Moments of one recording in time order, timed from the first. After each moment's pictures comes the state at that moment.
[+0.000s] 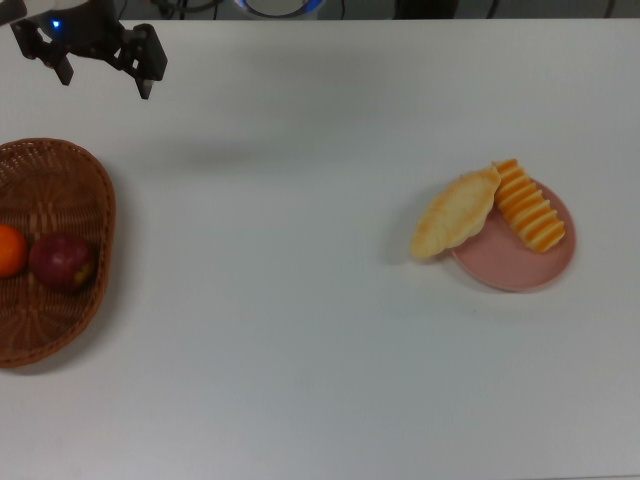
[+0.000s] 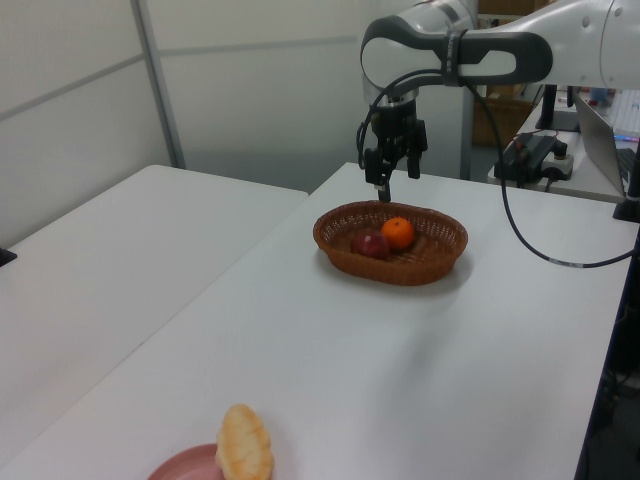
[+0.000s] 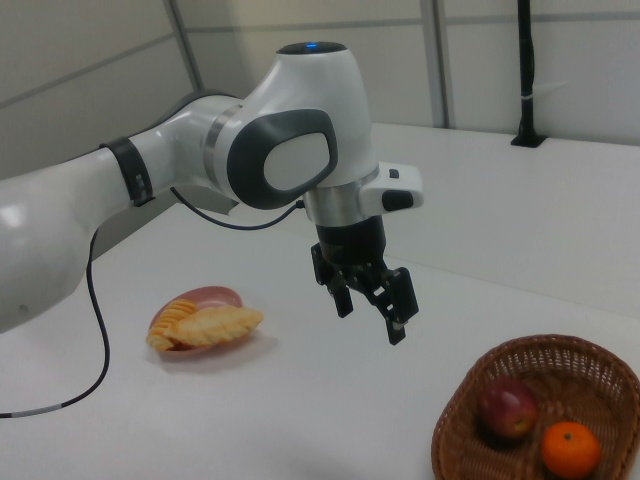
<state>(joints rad) -0.34 0.20 0.16 -1.47 -0.10 1.63 -0.06</state>
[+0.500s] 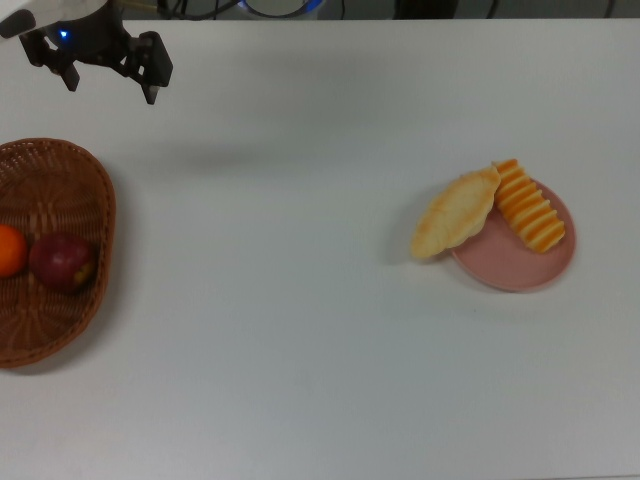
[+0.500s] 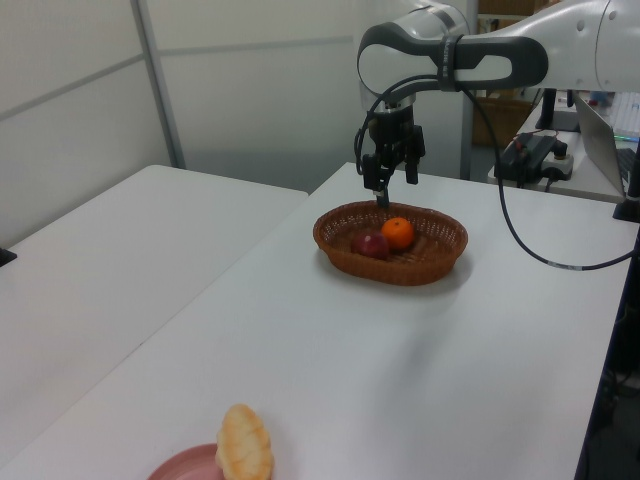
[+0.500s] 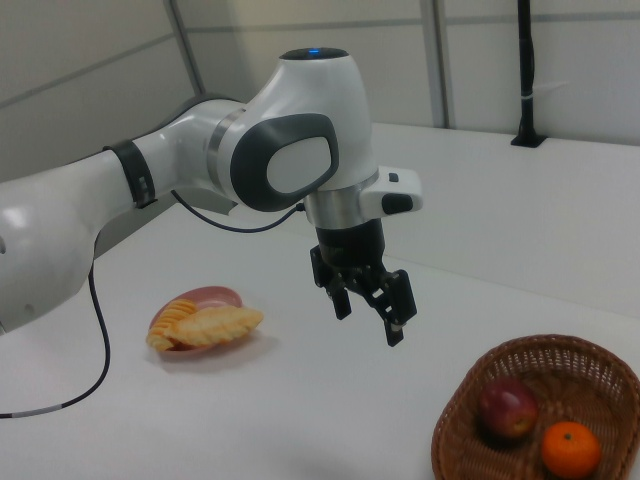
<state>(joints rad) -0.33 0.21 0.16 -1.47 -0.10 1.63 -0.06</state>
